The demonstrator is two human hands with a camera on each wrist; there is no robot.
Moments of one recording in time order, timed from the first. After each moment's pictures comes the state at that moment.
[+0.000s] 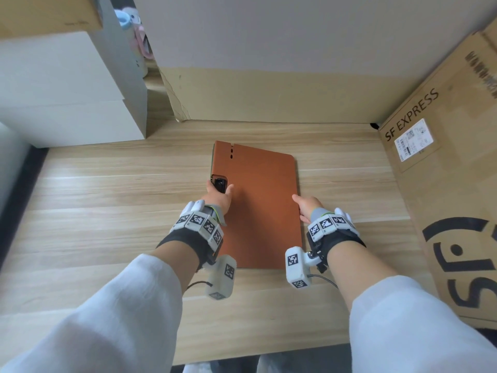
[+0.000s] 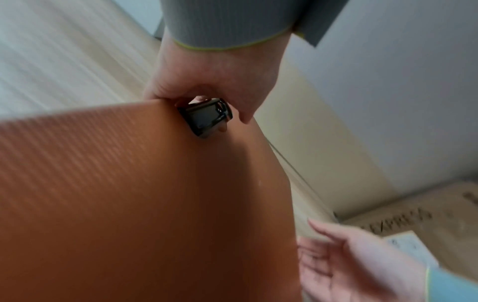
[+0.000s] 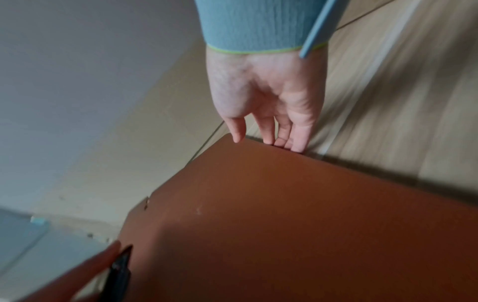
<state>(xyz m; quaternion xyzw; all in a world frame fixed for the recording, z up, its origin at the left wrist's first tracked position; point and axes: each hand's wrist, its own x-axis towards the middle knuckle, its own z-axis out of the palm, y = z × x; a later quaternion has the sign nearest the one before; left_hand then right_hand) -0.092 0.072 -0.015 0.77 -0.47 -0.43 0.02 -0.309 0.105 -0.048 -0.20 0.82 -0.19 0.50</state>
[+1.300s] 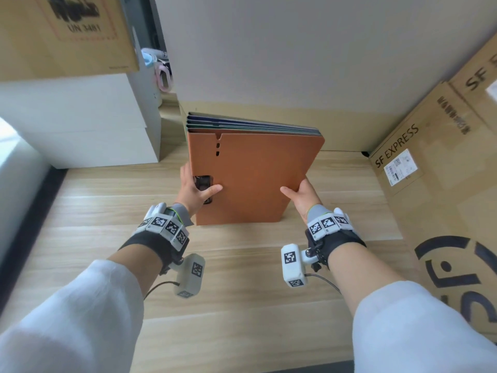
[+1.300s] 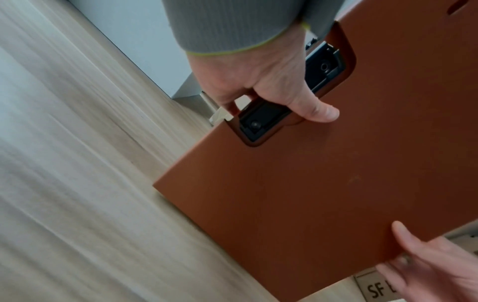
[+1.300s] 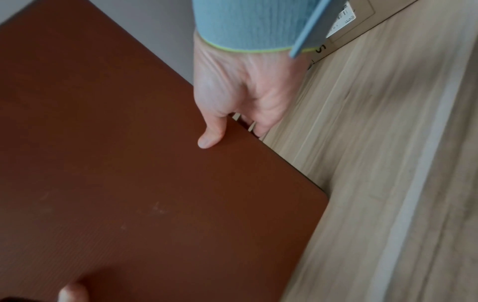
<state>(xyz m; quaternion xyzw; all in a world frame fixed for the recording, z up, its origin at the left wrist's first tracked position) -0.012 0.046 0.040 0.59 -0.61 -0.41 0.34 -0.262 0.091 0.057 -0.40 0.72 -0.37 0.44</state>
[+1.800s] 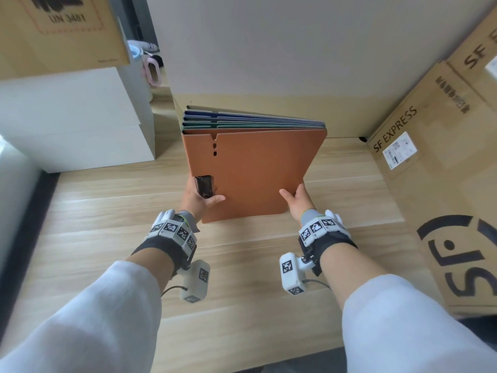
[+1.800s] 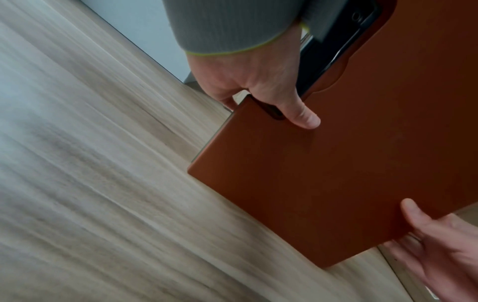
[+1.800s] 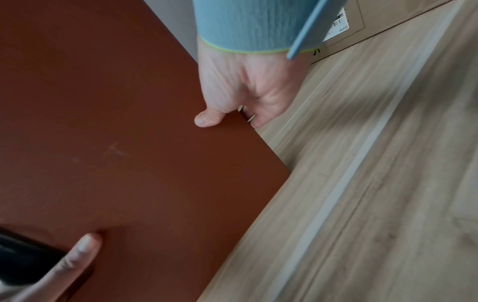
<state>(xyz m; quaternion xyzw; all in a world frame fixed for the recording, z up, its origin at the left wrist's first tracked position) -0.008 0.054 0.015 0.59 -0.58 -0.47 0.31 -0.238 0.108 0.034 -0.36 0.78 -0.29 0.41</state>
